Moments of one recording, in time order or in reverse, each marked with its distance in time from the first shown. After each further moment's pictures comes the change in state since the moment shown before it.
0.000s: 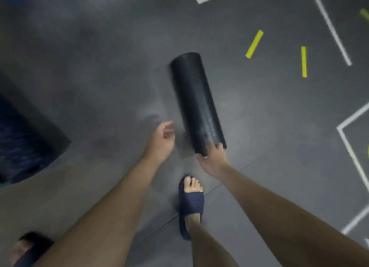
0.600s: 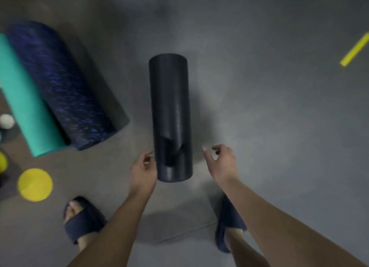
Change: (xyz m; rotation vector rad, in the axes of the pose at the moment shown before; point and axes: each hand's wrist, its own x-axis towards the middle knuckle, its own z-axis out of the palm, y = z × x) left_hand -0.044 -0.164 -0.186 -0.027 0.506 -0.248; right_hand 0.011 -0.135 0.147 0.067 0.021 -0.168
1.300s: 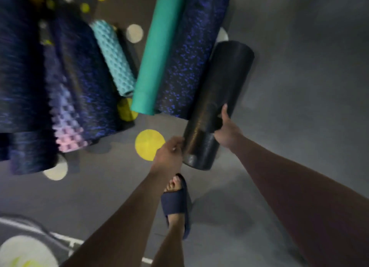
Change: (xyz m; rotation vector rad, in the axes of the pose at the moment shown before) left_hand 0.111 -0.135 -0.365 -0.201 0.077 -0.121; right_hand -0.061 -0.365 0.328 -0.391 -0.441 -0.351
